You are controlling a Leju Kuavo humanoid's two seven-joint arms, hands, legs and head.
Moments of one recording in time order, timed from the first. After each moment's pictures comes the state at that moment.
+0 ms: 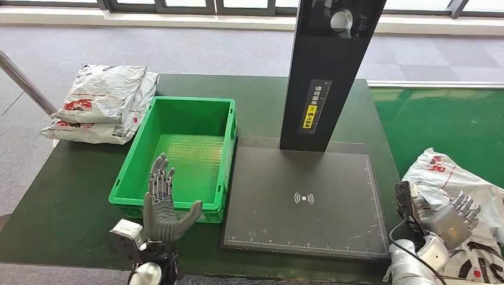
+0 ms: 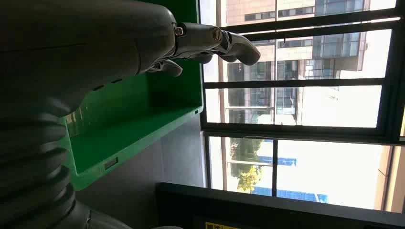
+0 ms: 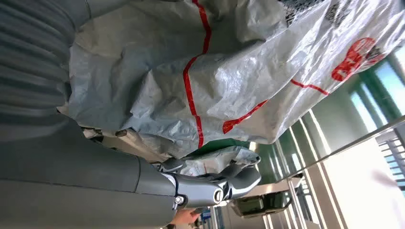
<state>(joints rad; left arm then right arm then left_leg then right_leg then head) 0.12 -0.29 -0.13 -1.55 -0.06 0.13 -0.70 -0.49 0.02 -0.90 -0.56 1.48 -0.70 -0.01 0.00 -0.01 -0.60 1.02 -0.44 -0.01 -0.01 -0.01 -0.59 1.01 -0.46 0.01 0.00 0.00</state>
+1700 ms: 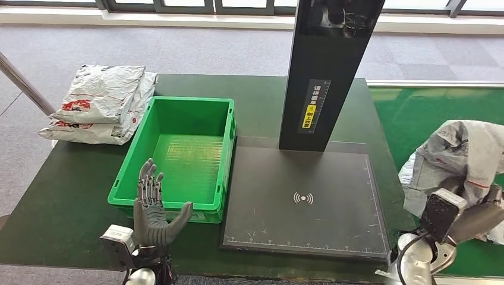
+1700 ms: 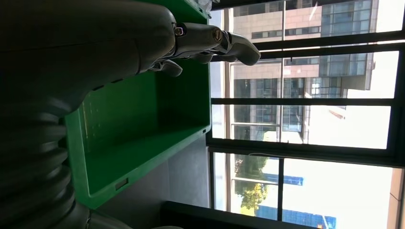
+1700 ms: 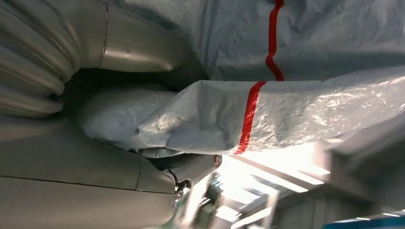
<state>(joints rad) 0.15 -0.30 -0.09 -1.58 -0.06 0.15 -0.70 -0.19 0.20 -0.42 -1.40 0.33 -0.69 -0.71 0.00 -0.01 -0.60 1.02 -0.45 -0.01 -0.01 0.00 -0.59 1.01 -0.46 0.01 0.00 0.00</state>
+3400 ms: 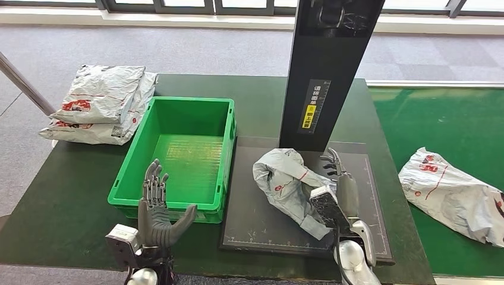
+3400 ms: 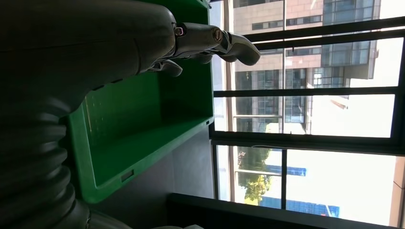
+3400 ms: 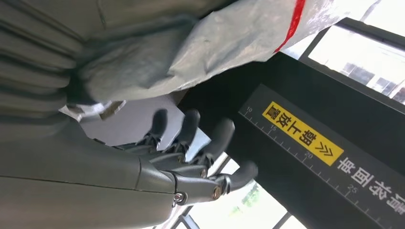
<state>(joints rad) 0.15 -0.30 -0.09 -1.56 -0.08 0.12 -0.70 -0.14 0.16 0.05 -1.24 0.58 -0.18 -0.43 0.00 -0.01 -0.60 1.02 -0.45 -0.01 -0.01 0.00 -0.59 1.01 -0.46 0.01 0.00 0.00</state>
